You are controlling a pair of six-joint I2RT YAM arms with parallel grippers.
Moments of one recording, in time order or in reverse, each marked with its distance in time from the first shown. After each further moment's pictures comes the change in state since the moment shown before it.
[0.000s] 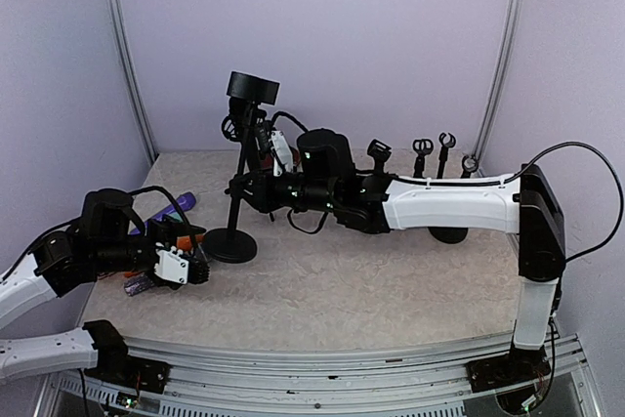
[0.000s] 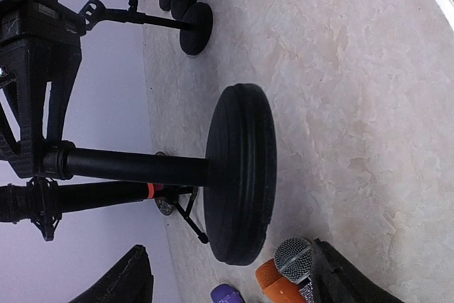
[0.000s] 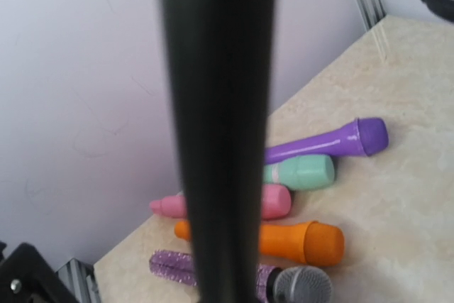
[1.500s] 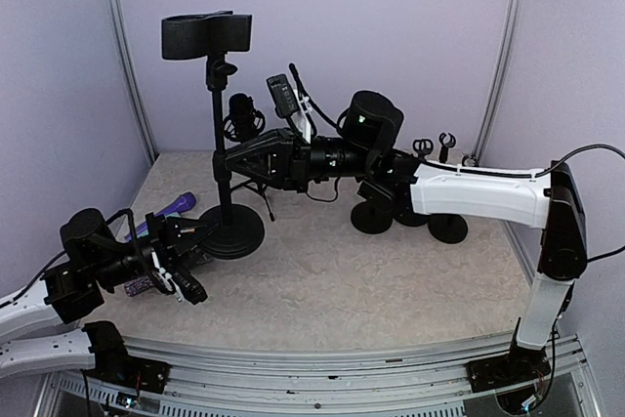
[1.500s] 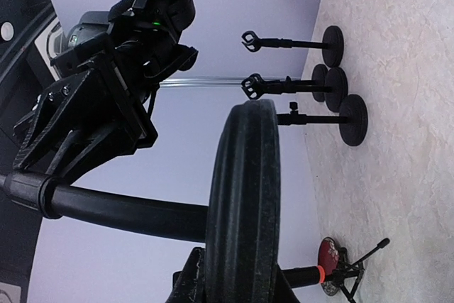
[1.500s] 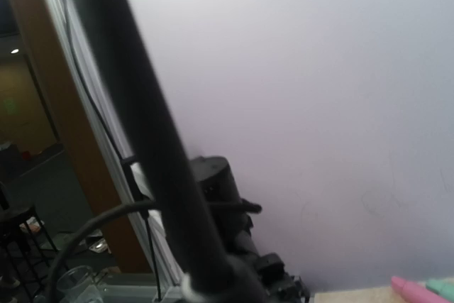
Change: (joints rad) left arm -0.144 -0.117 -0.224 0.682 0.078 0.210; right arm -0.054 -0.116 -0.038 0.376 -0.720 0.029
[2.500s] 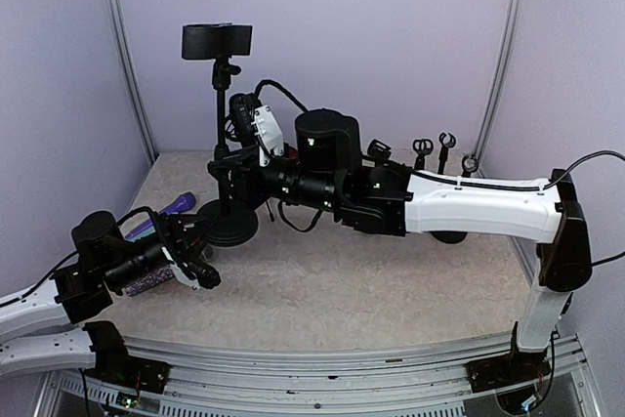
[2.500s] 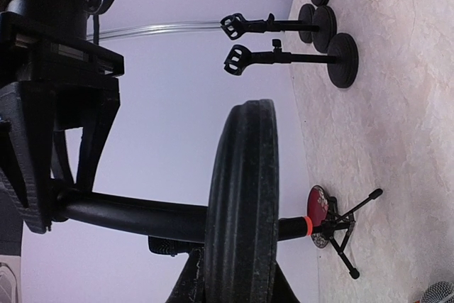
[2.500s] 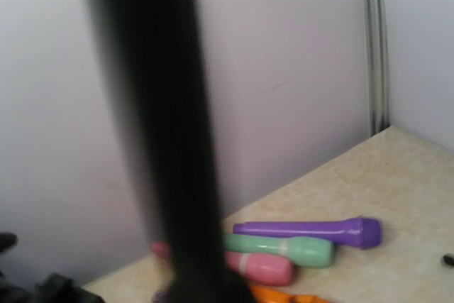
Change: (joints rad) left arm 0.017 0.047 -0.042 0.072 -0.158 0.025; right arm 0.190 0.006 0.113 -0.444 0.897 -0.294
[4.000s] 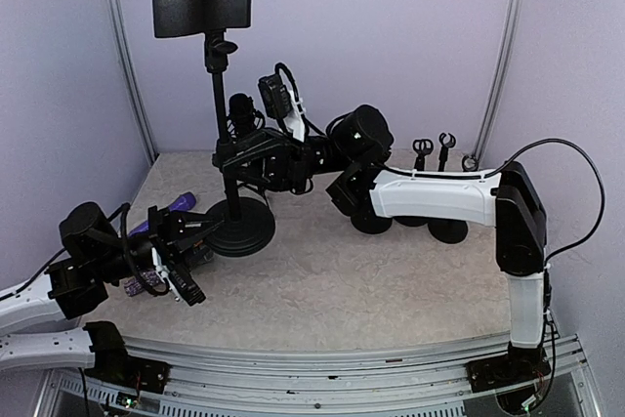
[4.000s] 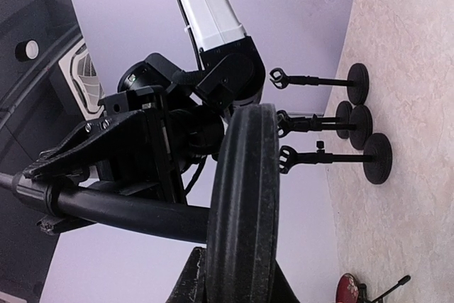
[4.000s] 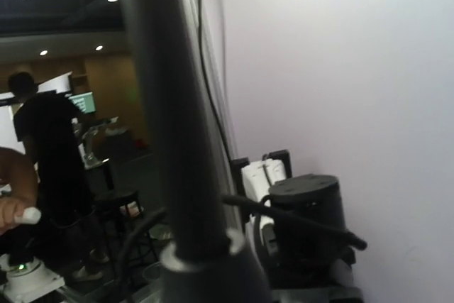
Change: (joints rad) left arm -0.042 0.023 0.073 0.067 0.251 -0.047; right arm -0.195 0.219 0.056 0.954 -1.167 0.644
